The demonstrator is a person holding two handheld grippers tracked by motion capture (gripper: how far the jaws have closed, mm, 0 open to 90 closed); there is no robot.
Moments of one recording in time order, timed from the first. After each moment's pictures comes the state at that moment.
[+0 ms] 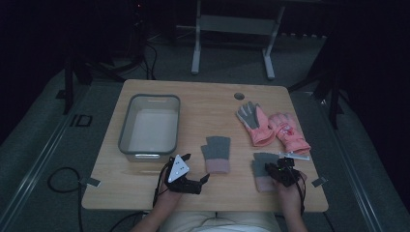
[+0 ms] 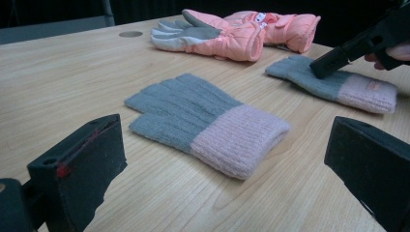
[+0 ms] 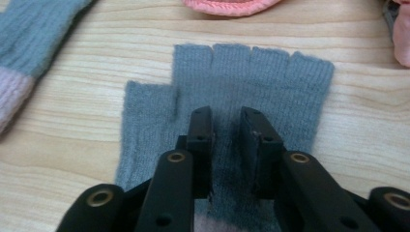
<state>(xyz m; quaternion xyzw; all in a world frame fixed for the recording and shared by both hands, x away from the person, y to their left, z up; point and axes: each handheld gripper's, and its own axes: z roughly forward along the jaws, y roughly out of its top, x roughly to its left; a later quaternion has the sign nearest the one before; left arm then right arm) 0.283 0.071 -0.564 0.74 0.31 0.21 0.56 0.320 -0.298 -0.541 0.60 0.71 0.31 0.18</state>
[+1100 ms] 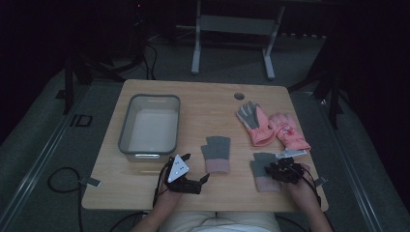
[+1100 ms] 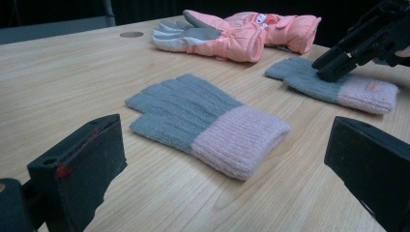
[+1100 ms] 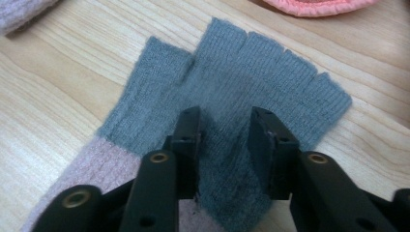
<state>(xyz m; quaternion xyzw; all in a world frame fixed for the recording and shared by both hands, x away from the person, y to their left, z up) 0.283 0.071 -0.564 0.74 0.31 0.21 0.56 0.331 -0.314 -0.538 0.44 0.84 0.28 0.16</state>
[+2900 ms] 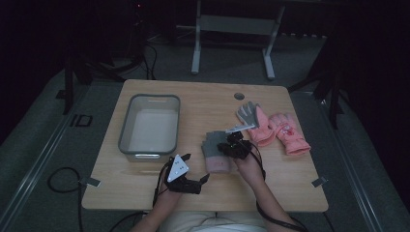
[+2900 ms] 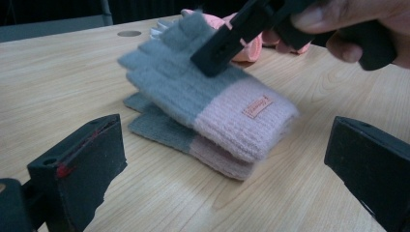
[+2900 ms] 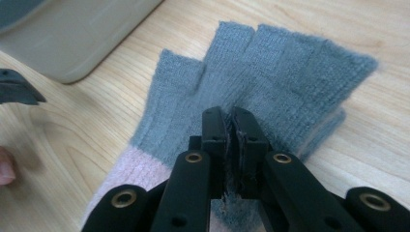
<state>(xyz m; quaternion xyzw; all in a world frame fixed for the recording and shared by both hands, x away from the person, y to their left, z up) 0.283 0.071 -0.564 0.74 0.31 0.21 0.56 0.386 -0.154 -0.506 0.42 0.83 0.35 0.10</state>
